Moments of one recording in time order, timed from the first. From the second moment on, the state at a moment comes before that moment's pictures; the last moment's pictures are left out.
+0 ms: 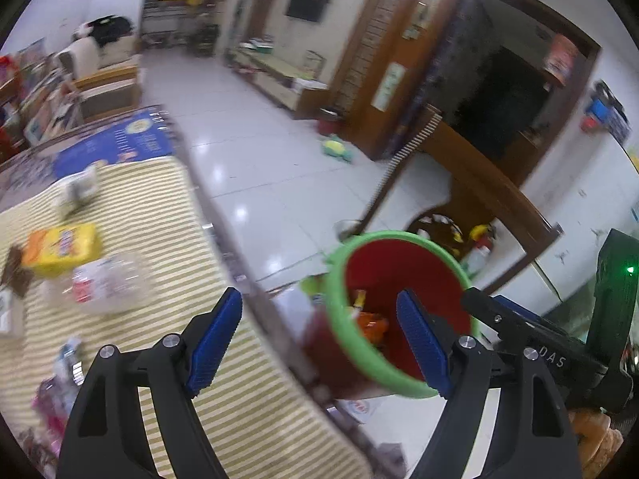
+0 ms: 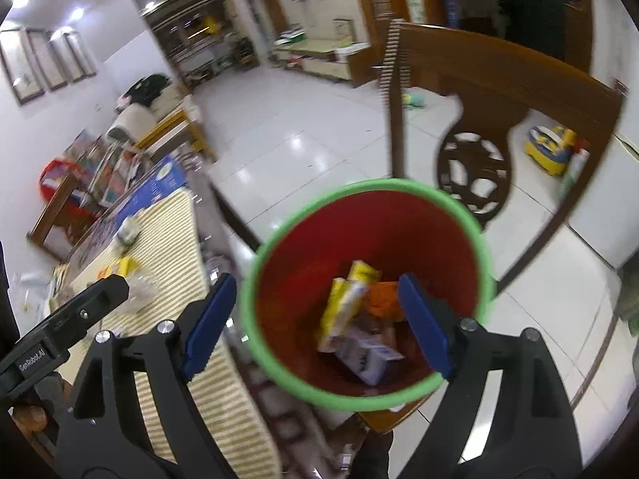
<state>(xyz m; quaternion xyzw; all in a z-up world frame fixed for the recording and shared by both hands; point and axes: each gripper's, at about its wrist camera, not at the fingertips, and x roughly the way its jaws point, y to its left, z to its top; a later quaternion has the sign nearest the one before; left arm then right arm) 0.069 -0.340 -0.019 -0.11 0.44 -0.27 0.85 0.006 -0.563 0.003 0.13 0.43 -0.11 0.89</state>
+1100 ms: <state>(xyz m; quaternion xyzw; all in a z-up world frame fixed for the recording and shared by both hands) 0.096 -0.006 -0.117 -0.24 0.51 -0.06 0.82 0.039 -0.281 -0.041 0.05 0.49 -0.01 0.87</state>
